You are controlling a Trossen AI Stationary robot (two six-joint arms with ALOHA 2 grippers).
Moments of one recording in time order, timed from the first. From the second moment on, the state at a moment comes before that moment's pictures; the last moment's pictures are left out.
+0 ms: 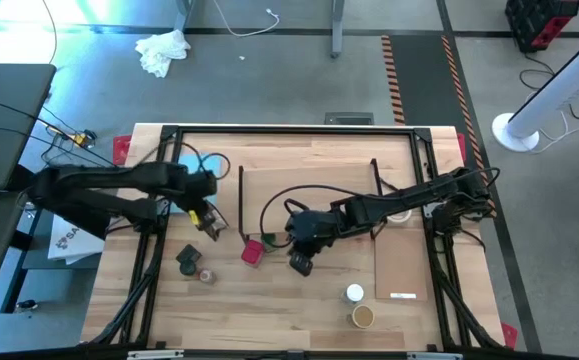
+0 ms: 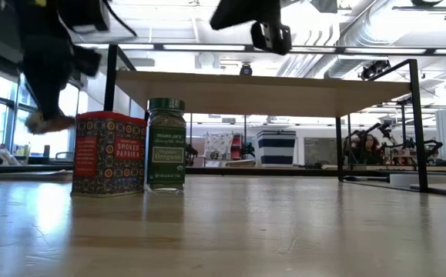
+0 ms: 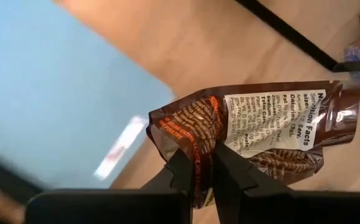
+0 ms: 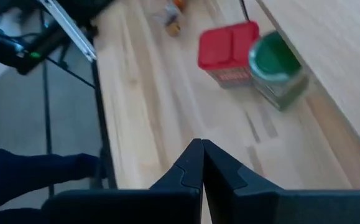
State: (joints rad) left arm 0.15 1.00 0.76 -1.11 -0.04 -0.50; right arm 0.22 1.79 1.49 -0.52 -0.08 0.69
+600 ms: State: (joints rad) left arm 0.15 0.66 1.19 -1.06 -0.39 -0.55; right arm 0.12 1.64 1.49 -0.16 -0.04 0.66
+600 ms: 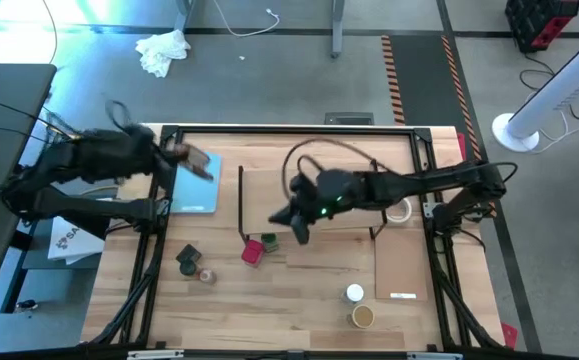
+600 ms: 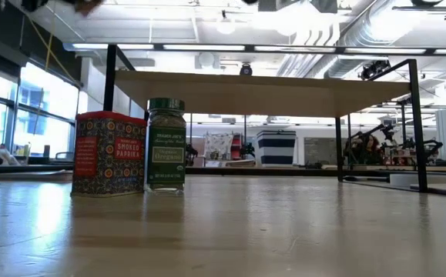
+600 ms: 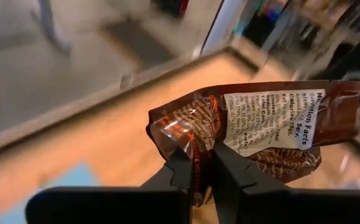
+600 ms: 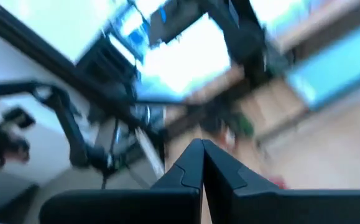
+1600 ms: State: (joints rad) left arm -0.01 1.19 1.36 -0.29 -0.64 -0.34; right arm 0.19 1.64 1.90 -0.55 0.69 0.08
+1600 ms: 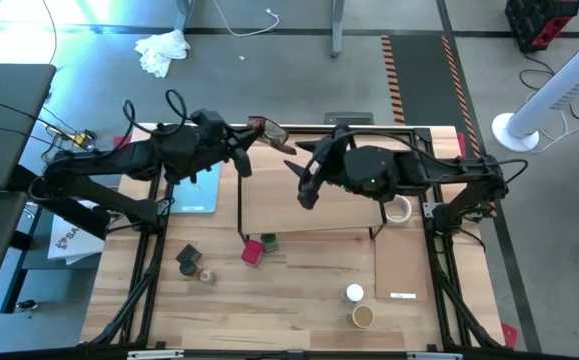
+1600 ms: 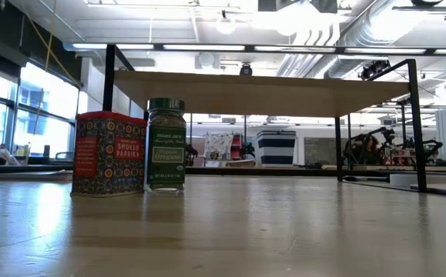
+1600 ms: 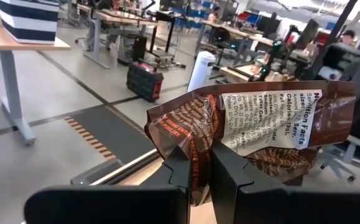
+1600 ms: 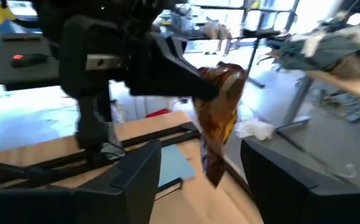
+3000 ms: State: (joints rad) left arm -0.12 1.10 1.37 -0.24 -0.65 -0.26; right arm 0.32 1.59 2.21 -0.95 0.76 0.20
